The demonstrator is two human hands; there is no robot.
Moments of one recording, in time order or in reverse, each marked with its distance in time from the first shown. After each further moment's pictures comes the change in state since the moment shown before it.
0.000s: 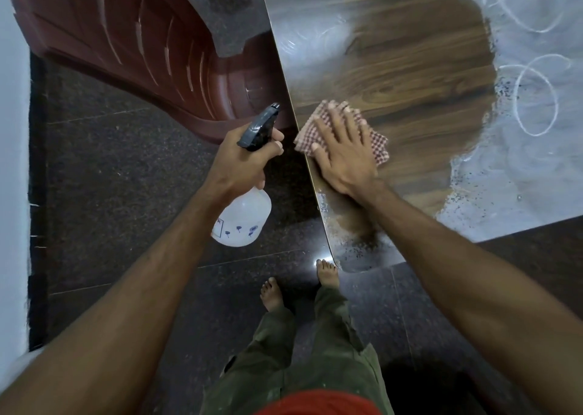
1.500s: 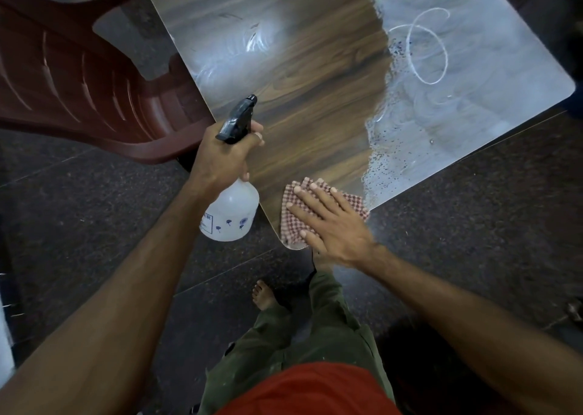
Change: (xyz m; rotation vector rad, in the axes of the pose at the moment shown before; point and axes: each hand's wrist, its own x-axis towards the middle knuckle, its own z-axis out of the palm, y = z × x) left_hand -0.003 0.039 0.085 0.033 -0.132 0.057; right_hand -0.188 0.052 0.020 -0.052 -0.176 -0.158
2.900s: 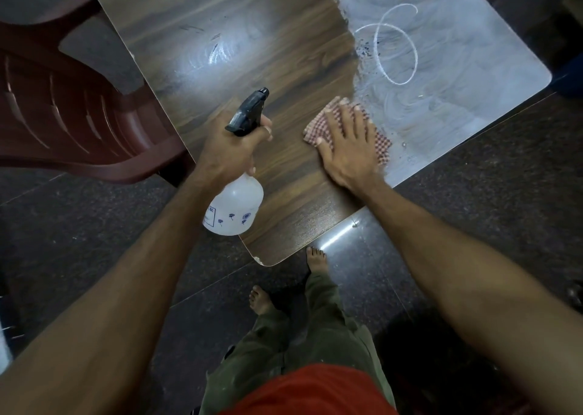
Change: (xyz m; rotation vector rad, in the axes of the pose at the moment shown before) left_hand 0.035 0.036 0.059 0.079 -0.119 0.041; right_hand 0.071 0.127 -0.038 0.197 0.177 0.576
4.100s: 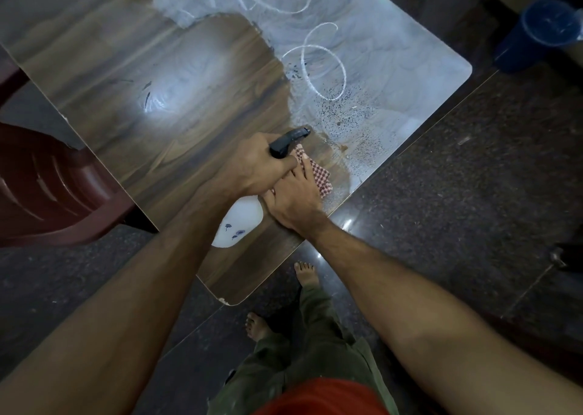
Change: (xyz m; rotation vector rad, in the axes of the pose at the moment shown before) left_hand 0.039 0.066 0.106 0.491 -0.356 0.107; right_hand -0.034 -0.013 0.007 0.132 0.203 -0.049
